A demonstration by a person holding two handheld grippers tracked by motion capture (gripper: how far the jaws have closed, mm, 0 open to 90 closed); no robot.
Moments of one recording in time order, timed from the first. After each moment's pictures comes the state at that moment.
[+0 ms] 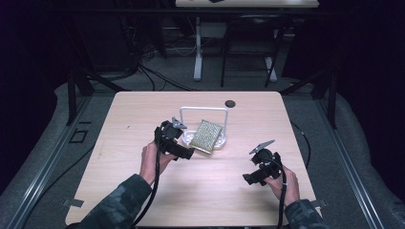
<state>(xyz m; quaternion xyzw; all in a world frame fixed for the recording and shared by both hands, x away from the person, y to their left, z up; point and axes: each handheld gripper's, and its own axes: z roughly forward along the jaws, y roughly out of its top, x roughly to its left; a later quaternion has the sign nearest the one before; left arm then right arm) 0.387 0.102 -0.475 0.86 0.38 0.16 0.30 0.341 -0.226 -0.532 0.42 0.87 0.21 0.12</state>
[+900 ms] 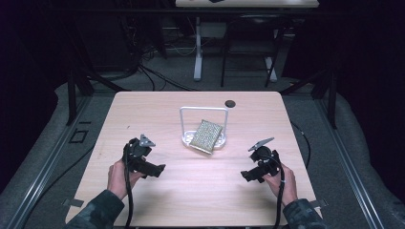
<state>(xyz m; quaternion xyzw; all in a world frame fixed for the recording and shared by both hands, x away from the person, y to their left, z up) 0.345 0.189 -0.502 0.86 0.41 0.16 0.26 0.351 -0.223 -0.534 0.43 0.87 0.23 0.11</state>
